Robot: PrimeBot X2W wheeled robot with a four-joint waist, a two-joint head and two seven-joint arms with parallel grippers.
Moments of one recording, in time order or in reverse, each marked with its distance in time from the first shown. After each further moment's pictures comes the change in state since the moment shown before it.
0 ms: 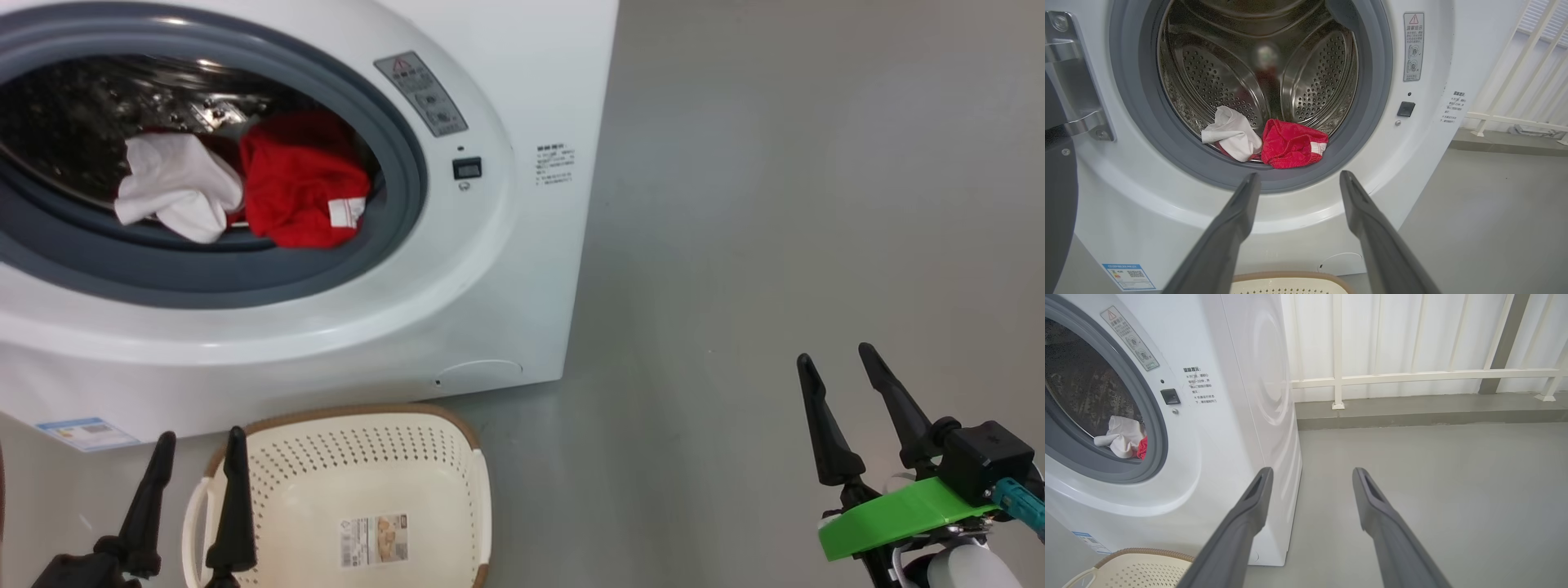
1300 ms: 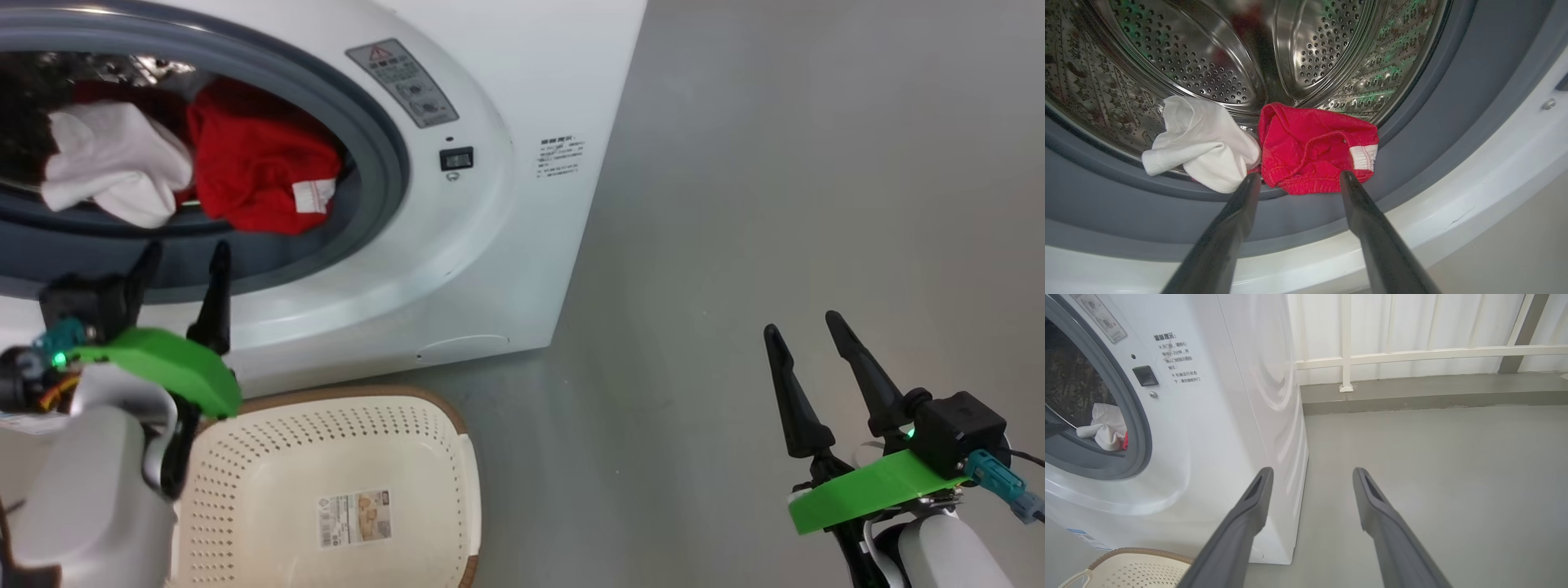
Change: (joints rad) left arm -0.649 0.151 -0.179 0.655 -0.029 0.000 0.055; right arm -0.067 0.022 0.047 0.001 0.002 0.000 0.000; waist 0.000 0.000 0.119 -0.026
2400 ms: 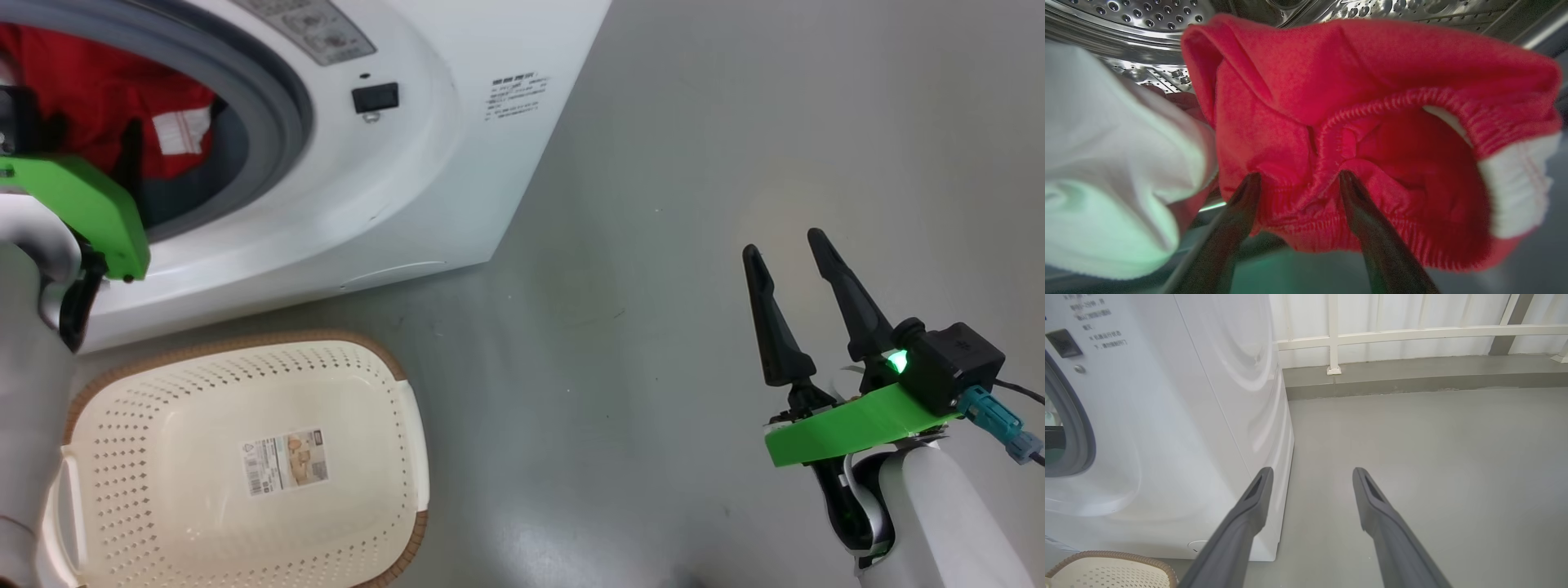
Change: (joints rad) left arm -0.504 0.125 -0.312 0.437 -0.121 0.000 0.140; right arm -0.140 0.030 0.024 -0.012 0.004 0.000 -0.003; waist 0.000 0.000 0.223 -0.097
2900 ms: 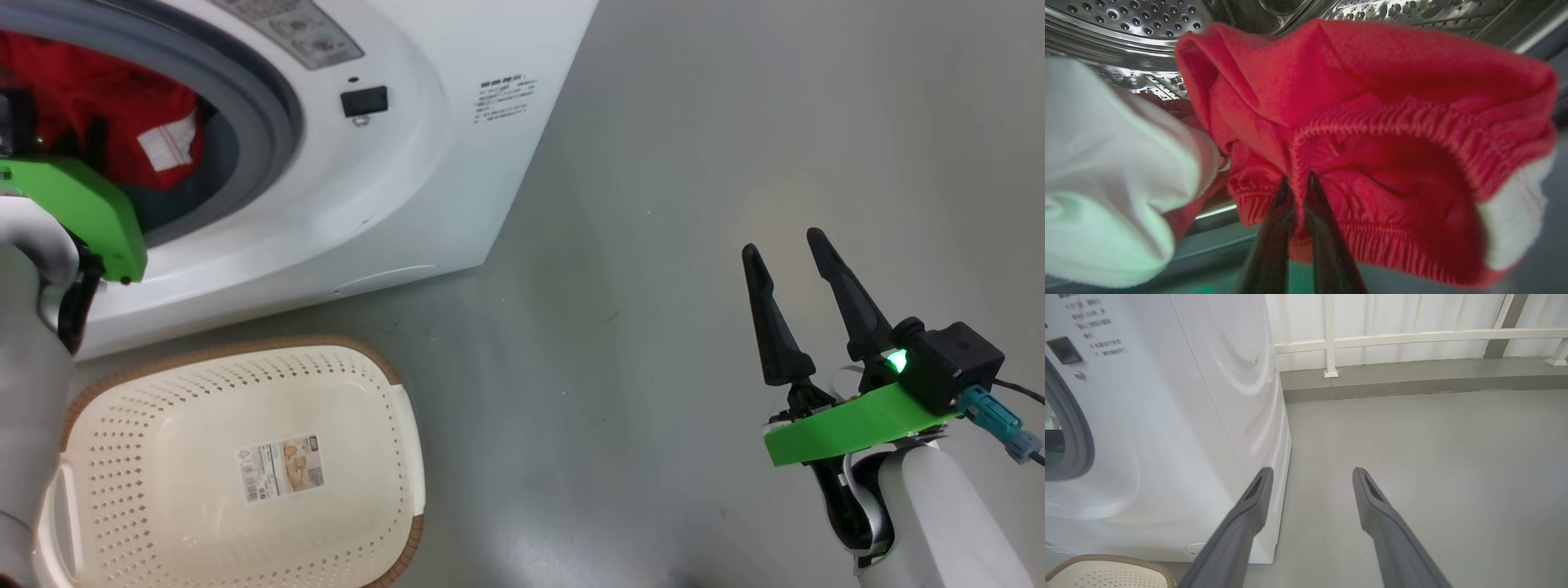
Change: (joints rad) left arm -0.034 0.006 -0.073 0.062 -0.048 0.000 -0.040; right arm -0.001 0.002 0.001 0.000 0.004 0.000 0.000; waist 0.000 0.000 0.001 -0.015
